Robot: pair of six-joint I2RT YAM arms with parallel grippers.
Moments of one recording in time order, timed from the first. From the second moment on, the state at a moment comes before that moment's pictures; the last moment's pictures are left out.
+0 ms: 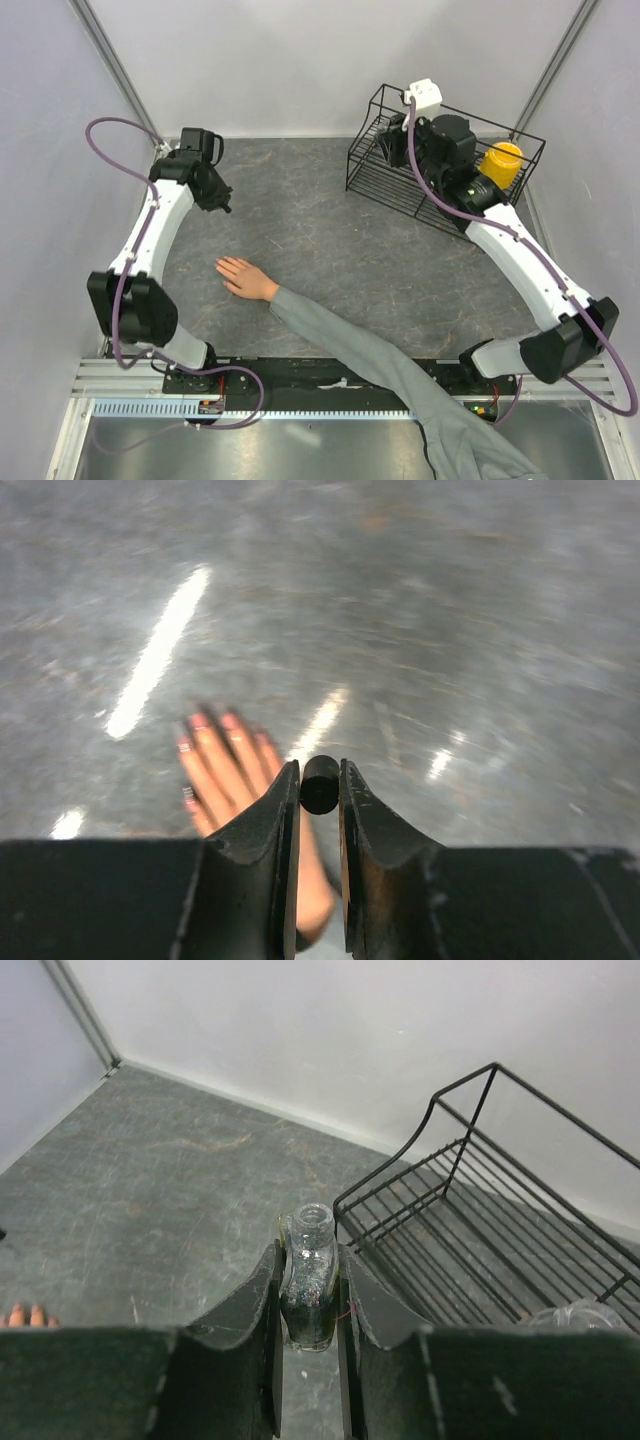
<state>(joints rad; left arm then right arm) -0.10 1.59 1.51 -0.96 -0.22 -0.69 0.47 1.40 1.47 -0.17 0.03 0.05</state>
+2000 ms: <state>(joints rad) -0.79 0.96 1.18 -0.52 0.48 -0.21 0.85 0.98 0.71 0.11 -0.56 -0.01</state>
